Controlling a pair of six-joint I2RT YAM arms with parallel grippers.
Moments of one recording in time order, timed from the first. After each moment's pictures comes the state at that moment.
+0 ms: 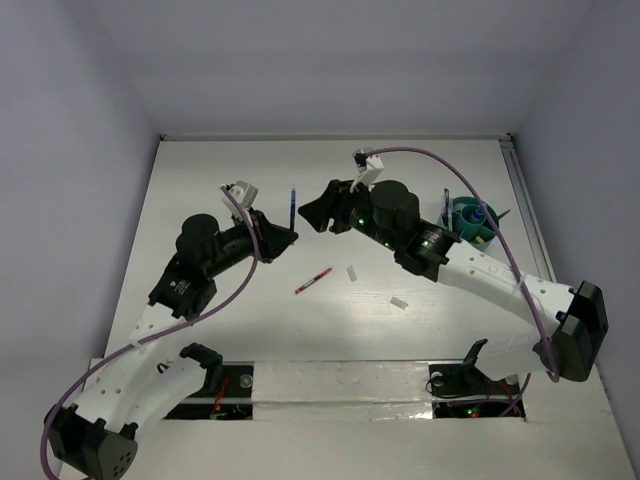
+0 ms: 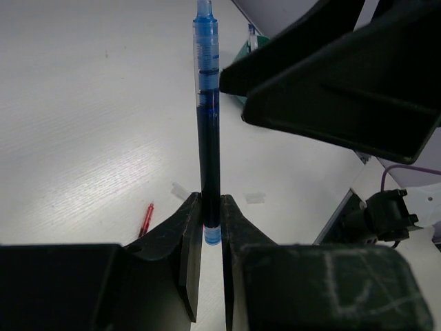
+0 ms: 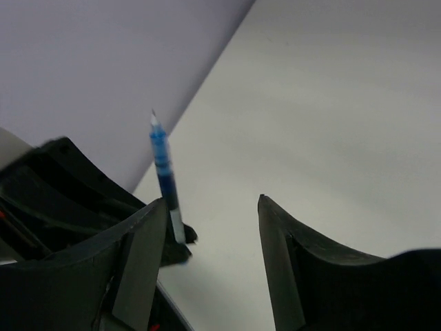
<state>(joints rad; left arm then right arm) -0.45 0.79 0.73 -0.10 0.44 -0.44 0.90 1.37 1.18 0.08 0.07 0.62</state>
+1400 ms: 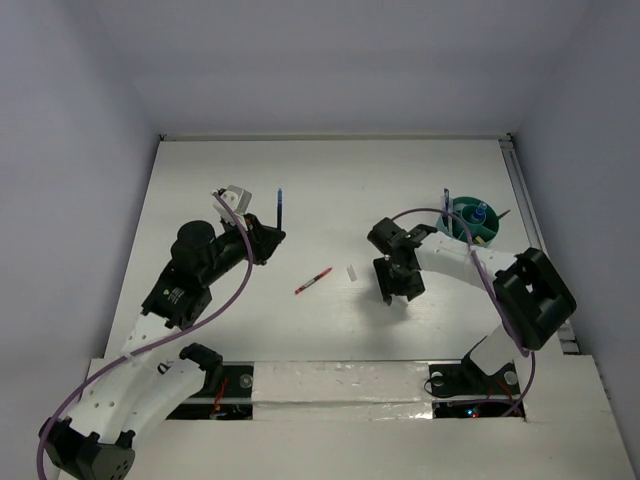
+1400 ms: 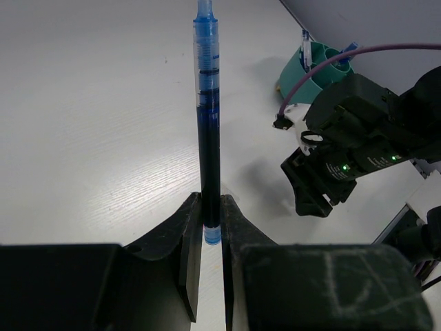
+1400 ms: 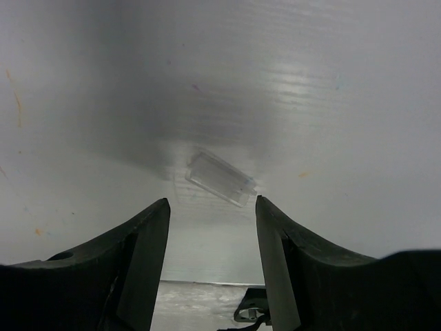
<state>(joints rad) -0.46 0.72 0.73 -0.19 0.26 -0.34 0.68 1.57 0.97 -0.85 0.10 0.50</state>
